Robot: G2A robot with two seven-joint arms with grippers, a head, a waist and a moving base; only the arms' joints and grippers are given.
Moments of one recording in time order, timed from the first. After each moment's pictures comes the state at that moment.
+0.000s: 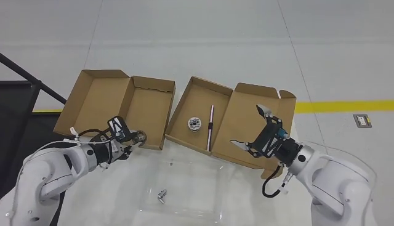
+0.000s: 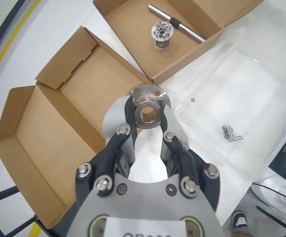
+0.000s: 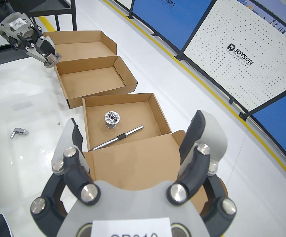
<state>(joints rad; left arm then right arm) 1.12 -0.80 -1.46 -1.78 1.04 -0.73 -0.55 -1.16 -1.47 1.60 -2.06 -1.47 -0.89 0.46</state>
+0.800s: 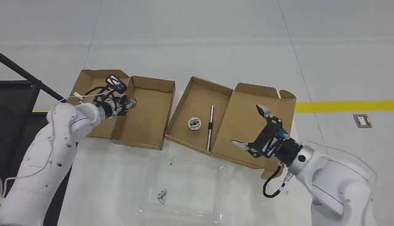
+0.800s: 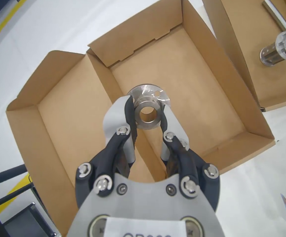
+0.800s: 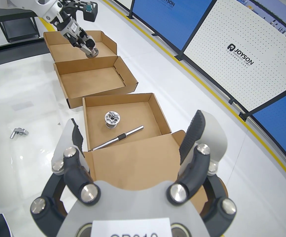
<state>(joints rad) 0.41 -0.98 -0.98 -0.93 1.12 -0.57 -0.46 -1.16 -1.47 1.60 -2.06 -1.47 -0.89 0.46</state>
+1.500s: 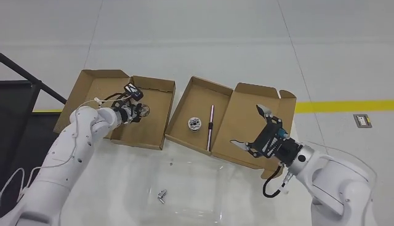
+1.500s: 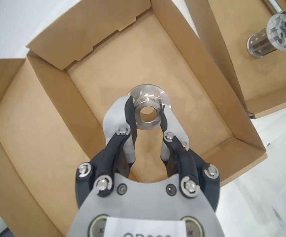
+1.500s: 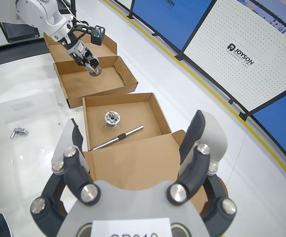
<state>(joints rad) 0.39 -1.06 -0.89 -0.82 1.08 -0.57 -0.45 -1.16 -1.47 1.60 -2.06 -1.47 -0.89 0.46</state>
